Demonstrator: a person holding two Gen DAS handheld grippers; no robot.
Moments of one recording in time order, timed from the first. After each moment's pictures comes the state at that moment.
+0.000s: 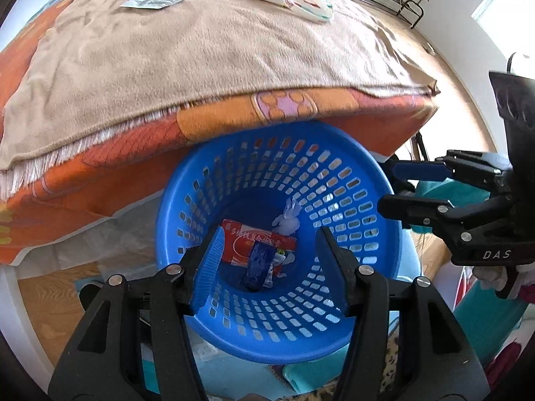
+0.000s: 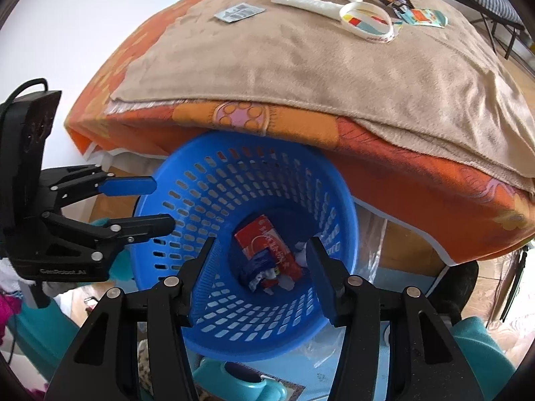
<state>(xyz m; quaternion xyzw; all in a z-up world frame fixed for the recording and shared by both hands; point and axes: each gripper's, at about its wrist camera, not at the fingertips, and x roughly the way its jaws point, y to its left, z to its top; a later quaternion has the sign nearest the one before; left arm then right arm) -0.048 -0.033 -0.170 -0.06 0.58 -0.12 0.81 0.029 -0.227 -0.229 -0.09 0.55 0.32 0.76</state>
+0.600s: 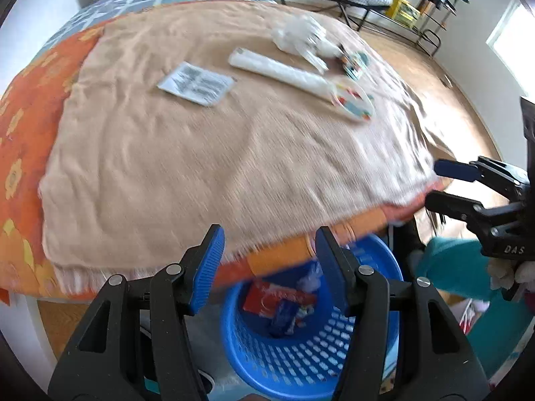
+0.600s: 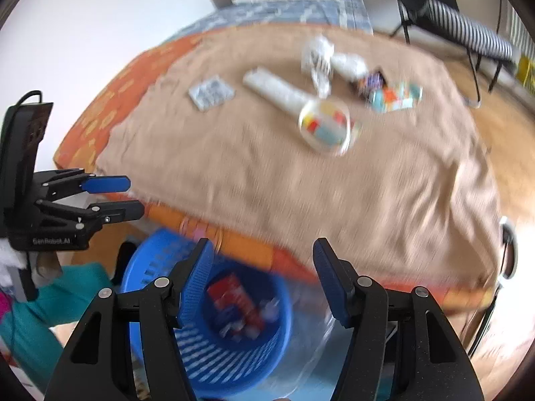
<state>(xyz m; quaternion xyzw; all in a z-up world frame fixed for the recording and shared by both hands) 0.033 0.011 -0.110 -0.07 0.53 -0.06 0.84 0.099 -0.228 -0.158 -0.12 0.47 0.31 0.82</state>
